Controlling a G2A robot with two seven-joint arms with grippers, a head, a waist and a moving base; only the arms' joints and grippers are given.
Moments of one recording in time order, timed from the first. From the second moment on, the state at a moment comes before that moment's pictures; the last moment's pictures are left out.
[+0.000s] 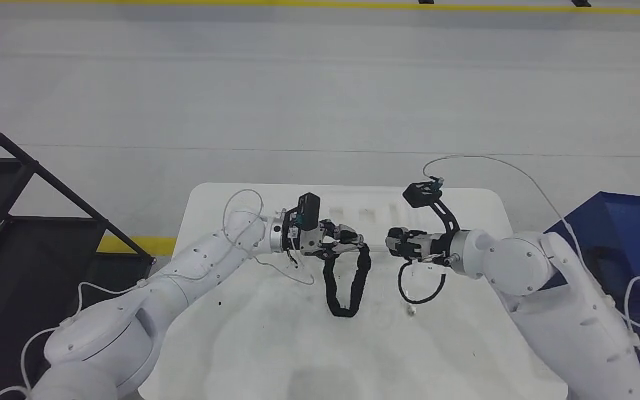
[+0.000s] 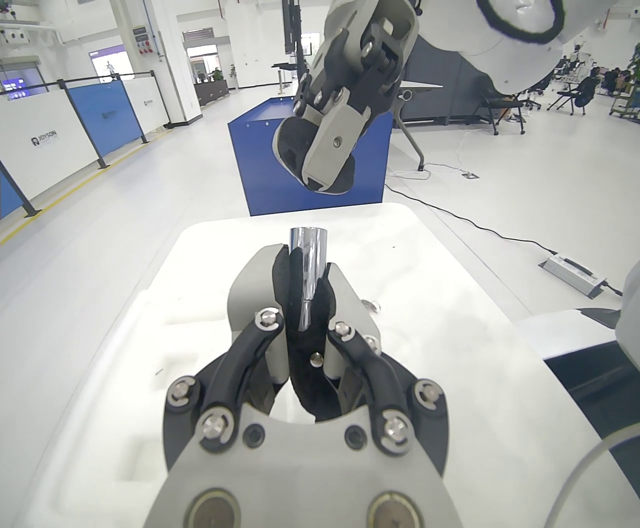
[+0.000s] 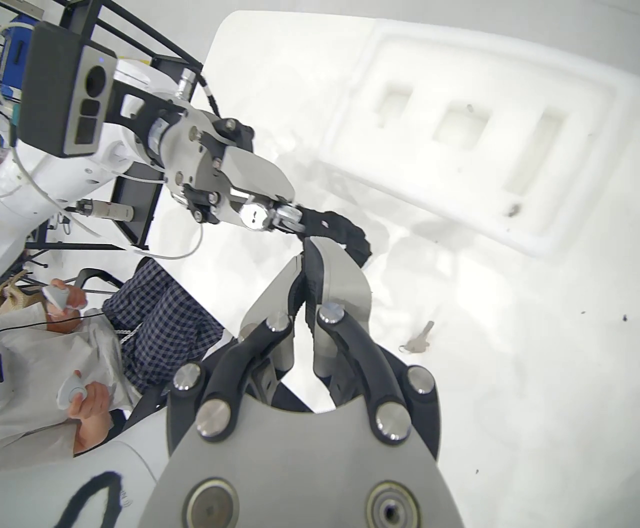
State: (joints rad) left arm 0.60 -1.12 -0.34 -0.90 1.35 -0.92 0.90; right arm -1.11 -0.97 1.13 -1.93 -0.38 0.16 1.08
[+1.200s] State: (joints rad) left arm 0.73 -0.88 -0.54 -1.21 1.34 -1.01 0.81; right arm -1.23 -0.96 1.09 -1.70 -0.68 0.38 1.30
